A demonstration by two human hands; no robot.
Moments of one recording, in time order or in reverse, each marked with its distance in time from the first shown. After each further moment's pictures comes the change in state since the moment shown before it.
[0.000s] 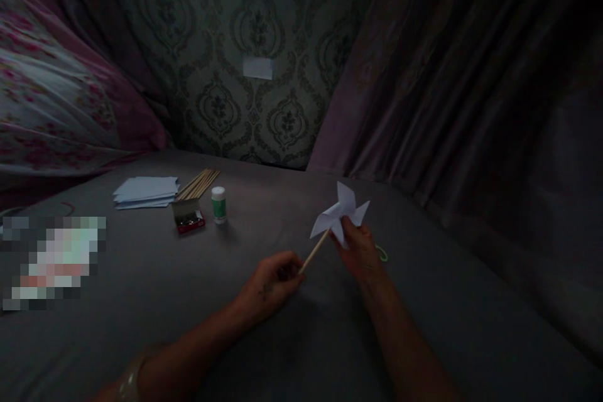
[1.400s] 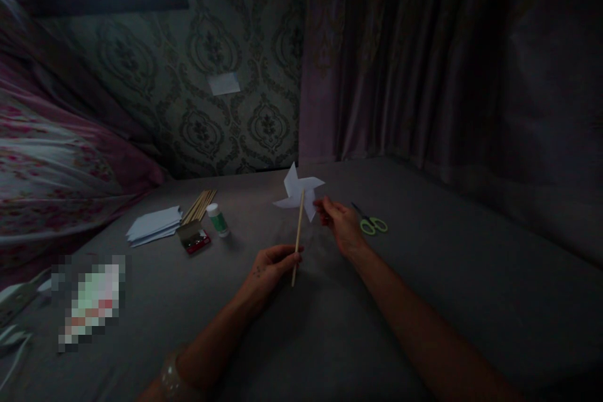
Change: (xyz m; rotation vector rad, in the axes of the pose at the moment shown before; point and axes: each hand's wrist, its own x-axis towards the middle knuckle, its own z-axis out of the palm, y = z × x) left_hand 0.005 0.002 -0.004 -0.324 0.076 -0.339; right_hand 0.008 0.016 0.002 -0.084 0.074 -0.028
